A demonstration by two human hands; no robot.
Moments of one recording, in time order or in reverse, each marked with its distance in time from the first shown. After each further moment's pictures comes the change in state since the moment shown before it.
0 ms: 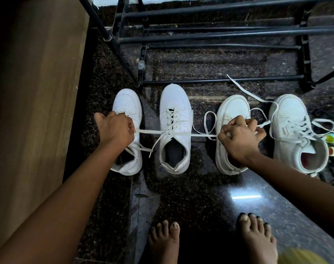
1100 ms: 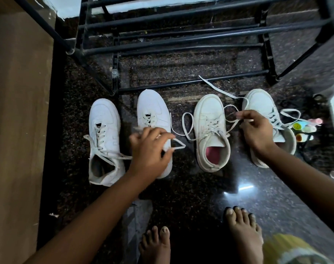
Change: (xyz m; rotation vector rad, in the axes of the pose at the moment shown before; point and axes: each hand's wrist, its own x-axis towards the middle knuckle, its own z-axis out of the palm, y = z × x) left_hand -0.063 0.104 -0.017 -0.575 0.179 0.500; right_hand 0.012 0.094 -0.015 0.745 0.246 0.201
